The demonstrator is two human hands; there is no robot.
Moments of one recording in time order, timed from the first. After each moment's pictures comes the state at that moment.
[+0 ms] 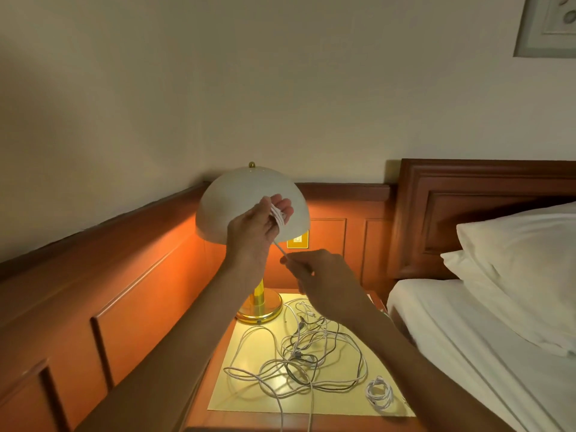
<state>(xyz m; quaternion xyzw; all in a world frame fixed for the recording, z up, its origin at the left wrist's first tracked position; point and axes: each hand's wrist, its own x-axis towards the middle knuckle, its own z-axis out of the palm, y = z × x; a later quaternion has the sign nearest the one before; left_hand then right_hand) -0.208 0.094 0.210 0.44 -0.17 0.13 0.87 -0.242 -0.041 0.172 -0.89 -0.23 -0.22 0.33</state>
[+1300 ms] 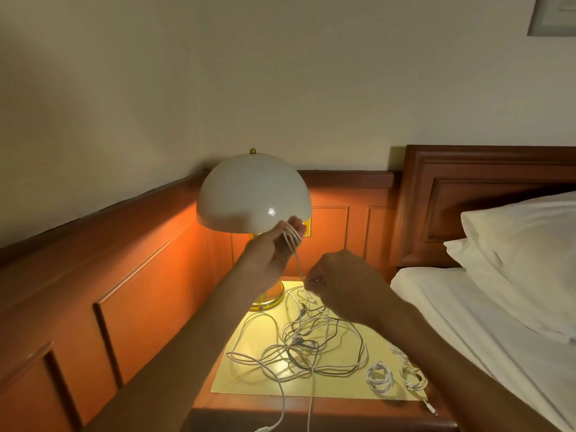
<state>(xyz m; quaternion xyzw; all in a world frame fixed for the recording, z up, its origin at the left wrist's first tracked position) -0.194 0.083 0.173 0.39 -0.06 -0.05 0.92 -0.256 -0.065 0.171 -0.95 -0.23 -0.14 0.17</state>
